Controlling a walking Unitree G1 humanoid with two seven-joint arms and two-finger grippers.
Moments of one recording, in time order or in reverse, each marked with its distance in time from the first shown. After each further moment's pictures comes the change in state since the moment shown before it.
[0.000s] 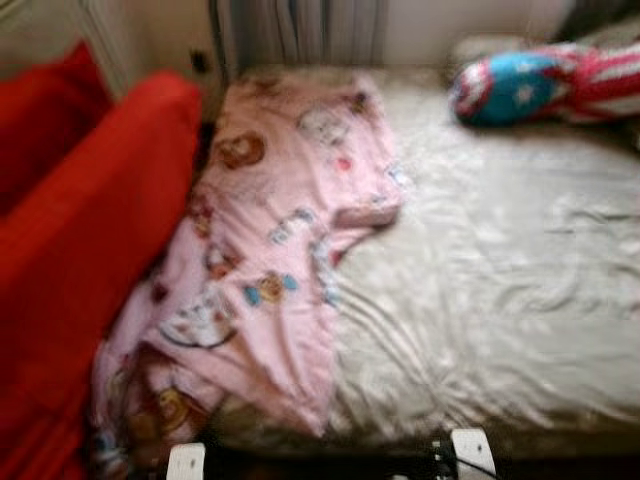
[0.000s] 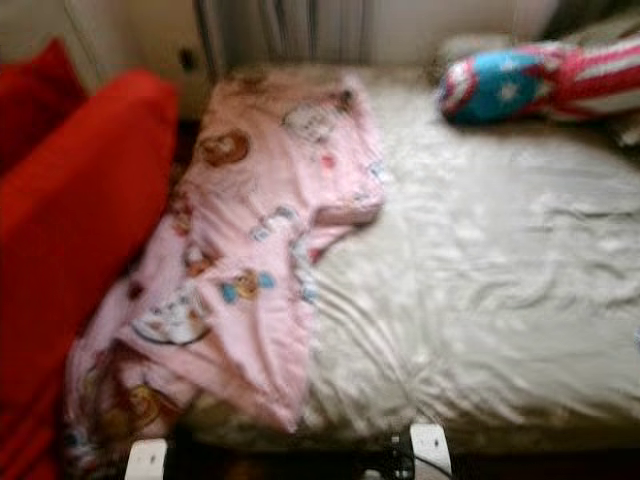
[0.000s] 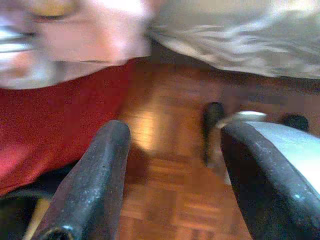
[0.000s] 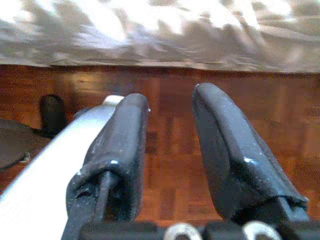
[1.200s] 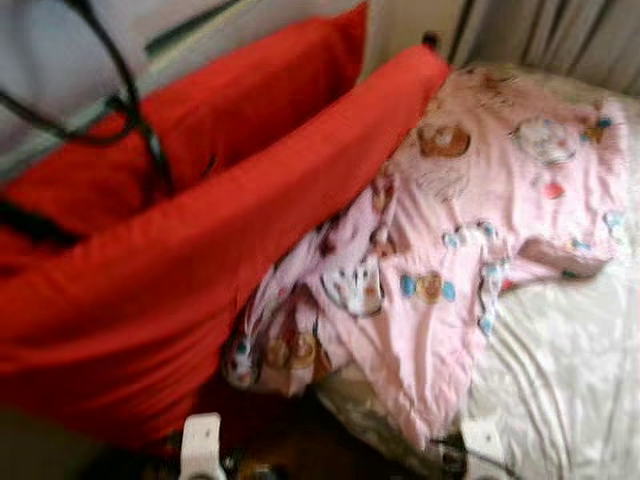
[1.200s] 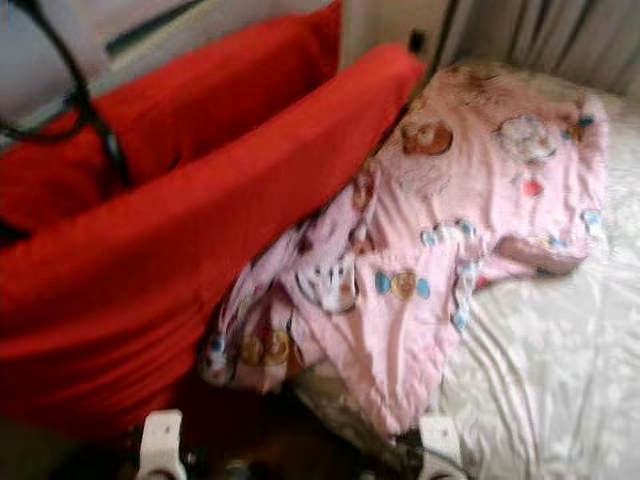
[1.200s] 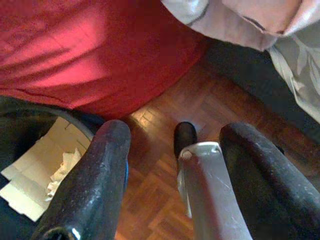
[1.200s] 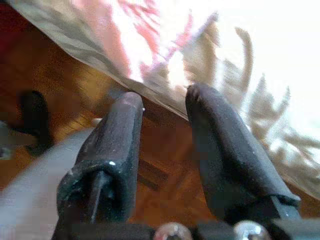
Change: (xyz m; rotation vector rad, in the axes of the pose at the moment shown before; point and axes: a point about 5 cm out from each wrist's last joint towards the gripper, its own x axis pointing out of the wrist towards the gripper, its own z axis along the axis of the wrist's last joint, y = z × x) left arm 0.004 -0.015 0.033 -0.042 -0.159 -0.037; right arm 0.000 0.000 0.008 0.010 -0.061 0.046
